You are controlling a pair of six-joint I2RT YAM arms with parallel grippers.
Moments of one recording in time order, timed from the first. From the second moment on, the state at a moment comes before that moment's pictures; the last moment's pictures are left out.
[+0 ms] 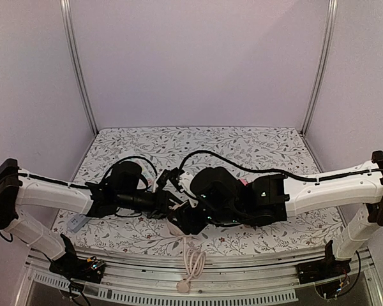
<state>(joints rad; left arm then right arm) -0.89 1.41 0.59 0.34 0.51 -1.02 1.35 1.64 1.26 -0.29 0.25 0.40</state>
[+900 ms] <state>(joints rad) -0.85 1.35 0.55 0.27 0.51 -1.05 1.38 1.55 1.26 -0.31 0.47 0.35</state>
